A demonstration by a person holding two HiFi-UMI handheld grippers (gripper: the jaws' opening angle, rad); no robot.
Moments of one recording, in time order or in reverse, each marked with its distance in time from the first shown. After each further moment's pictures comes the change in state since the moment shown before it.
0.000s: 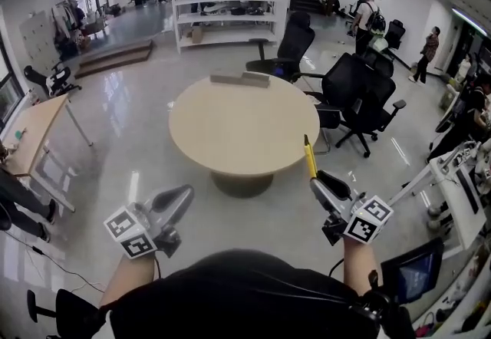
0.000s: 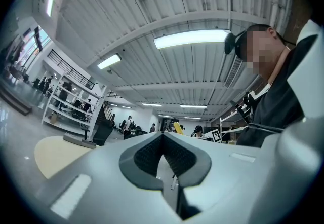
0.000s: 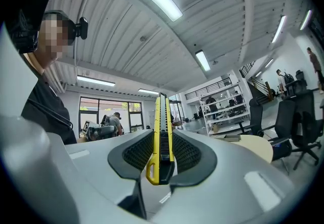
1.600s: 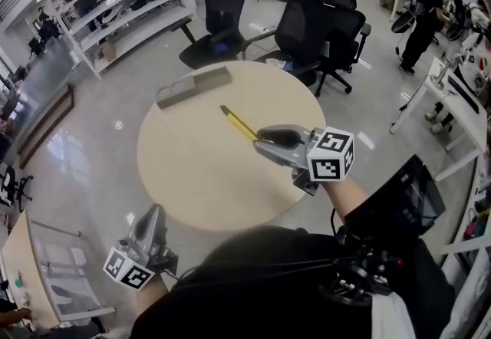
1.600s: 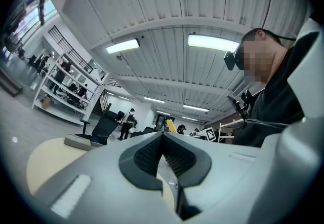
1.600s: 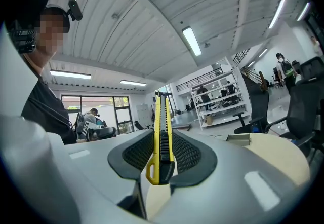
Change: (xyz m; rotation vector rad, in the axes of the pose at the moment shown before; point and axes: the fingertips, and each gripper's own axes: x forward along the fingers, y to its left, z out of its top) left arm 0.147 0.452 0.025 -0.120 0.072 -0.102; right arm 0.412 -0.231 -0.021 0.059 0.088 -0.091
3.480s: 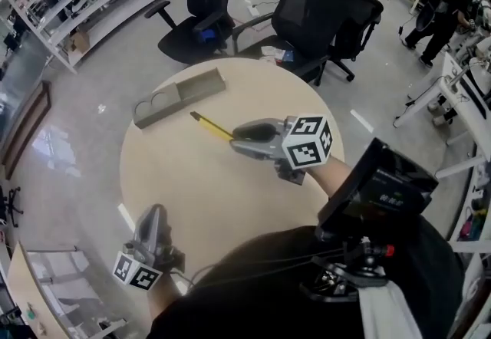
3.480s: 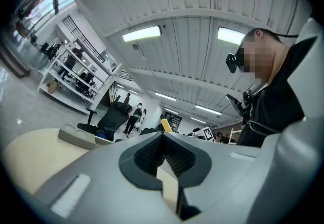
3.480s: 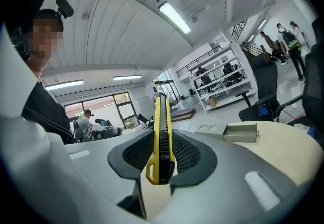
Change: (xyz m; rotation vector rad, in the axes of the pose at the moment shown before) left arm 0.191 0.208 -0.058 -0.135 0.040 0.071; right arm 0.163 -0.242 -0.028 0.159 0.158 0.082
